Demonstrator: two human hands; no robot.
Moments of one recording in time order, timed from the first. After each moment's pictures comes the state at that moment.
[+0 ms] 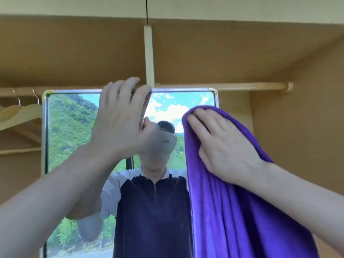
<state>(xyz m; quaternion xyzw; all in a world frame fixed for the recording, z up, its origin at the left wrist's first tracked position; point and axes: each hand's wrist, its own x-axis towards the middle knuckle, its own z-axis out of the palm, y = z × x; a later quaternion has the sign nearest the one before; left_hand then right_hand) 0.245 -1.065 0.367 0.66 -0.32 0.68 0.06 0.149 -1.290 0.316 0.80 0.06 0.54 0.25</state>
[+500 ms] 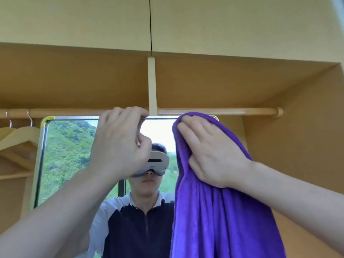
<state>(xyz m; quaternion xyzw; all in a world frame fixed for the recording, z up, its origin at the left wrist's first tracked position) 0.254 -1.063 0.383 0.62 -0.36 0.67 0.19 0.157 -1.270 0.367 0.78 0.10 0.54 0.29</state>
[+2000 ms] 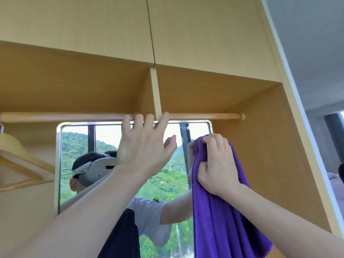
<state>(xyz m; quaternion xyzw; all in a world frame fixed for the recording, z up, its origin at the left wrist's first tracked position) 0.254 -1.074 0.383 0.68 -0.31 0.67 0.06 0.170 -1.254 0.312 0.71 -0.07 0.69 0.06</state>
